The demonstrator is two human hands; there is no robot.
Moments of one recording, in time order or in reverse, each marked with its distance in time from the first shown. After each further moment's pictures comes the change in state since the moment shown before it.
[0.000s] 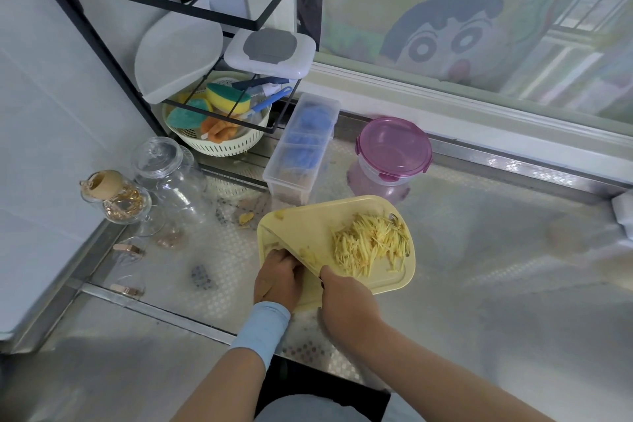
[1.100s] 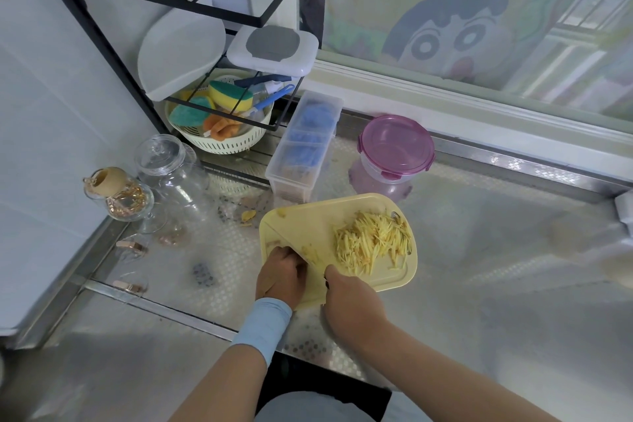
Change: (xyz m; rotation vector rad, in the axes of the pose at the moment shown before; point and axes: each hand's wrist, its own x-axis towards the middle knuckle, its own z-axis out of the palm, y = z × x) left_hand 0.002 0.001 -0.004 0.066 -0.010 0.076; right_hand -0.002 0.006 0.004 0.023 0.013 -0.004
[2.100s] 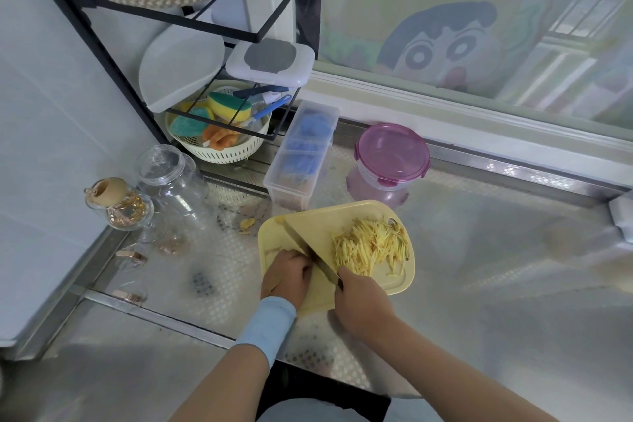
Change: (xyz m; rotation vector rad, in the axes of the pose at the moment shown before) left_hand 0.011 0.009 -0.002 -0.030 -0.205 -0.069; right_hand 0.011 0.020 -0.007 0.107 0.052 0.059
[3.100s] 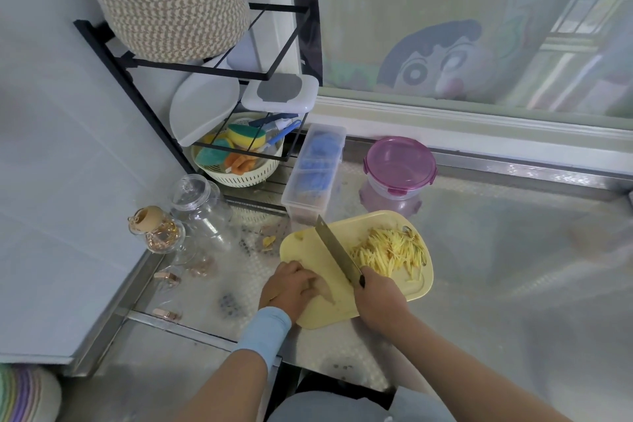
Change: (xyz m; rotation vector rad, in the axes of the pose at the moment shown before) left_hand -0.008 -0.028 -0.041 0.116 -0.181 0.046; right_hand 0.011 -0.004 0.002 0.147 0.064 0.114
